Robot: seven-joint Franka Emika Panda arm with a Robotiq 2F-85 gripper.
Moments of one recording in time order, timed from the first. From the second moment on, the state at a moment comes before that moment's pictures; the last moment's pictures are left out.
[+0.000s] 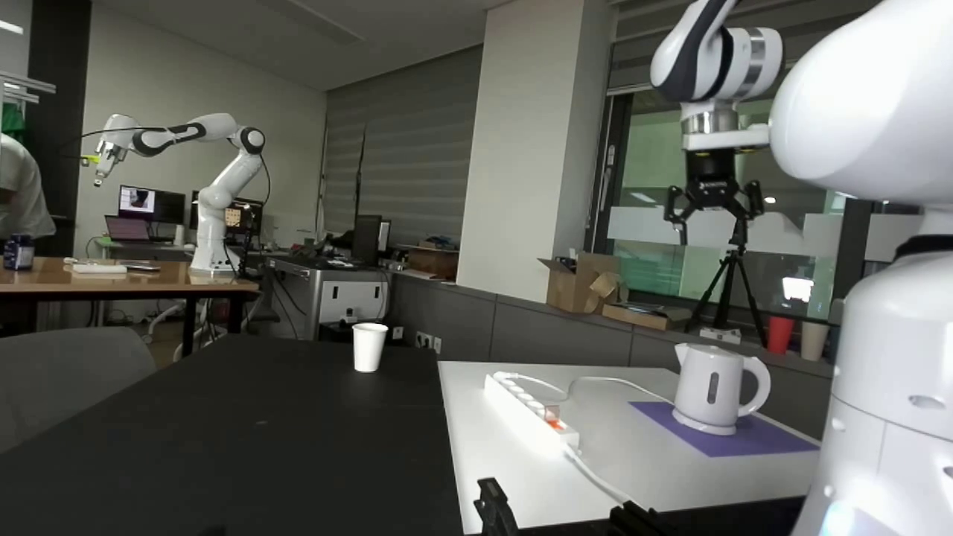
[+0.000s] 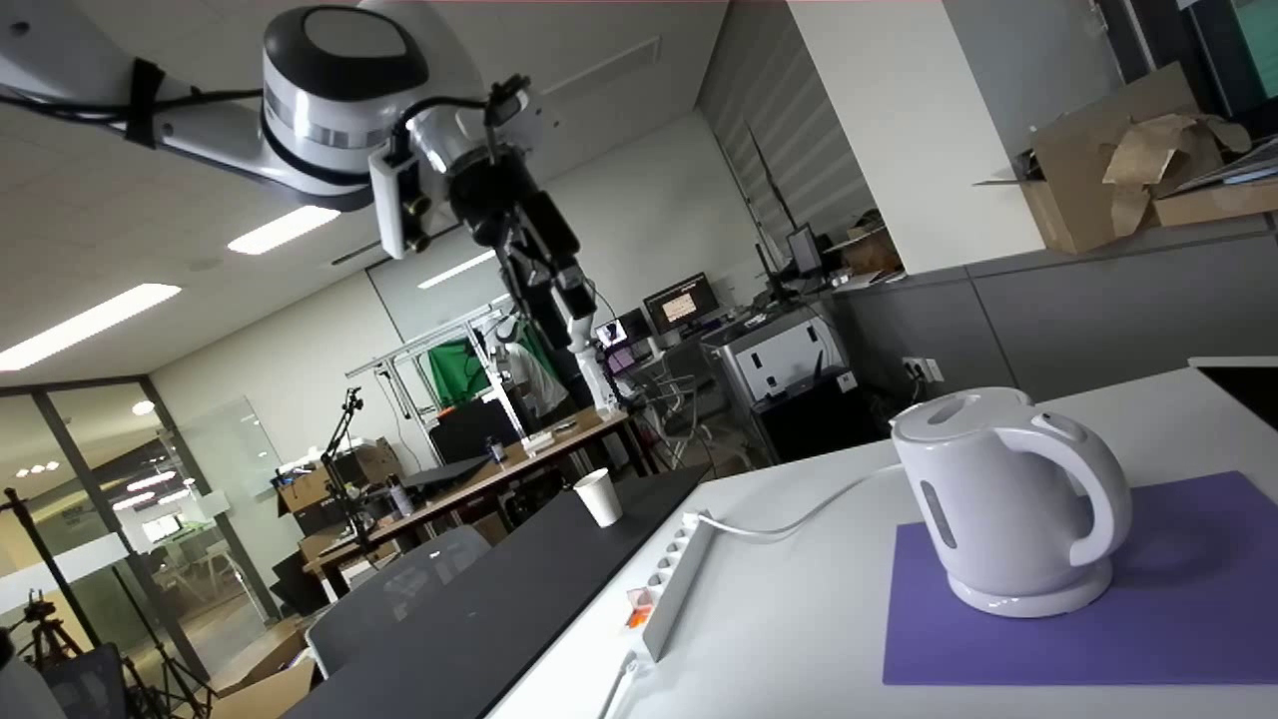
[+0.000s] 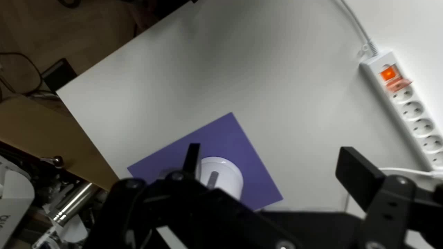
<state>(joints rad) -0.27 -0.30 -0.15 -2.40 -0.22 2.09 0.23</state>
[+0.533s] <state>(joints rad) -0.43 -0.06 -0.38 -2.23 -0.11 2.26 0.23</state>
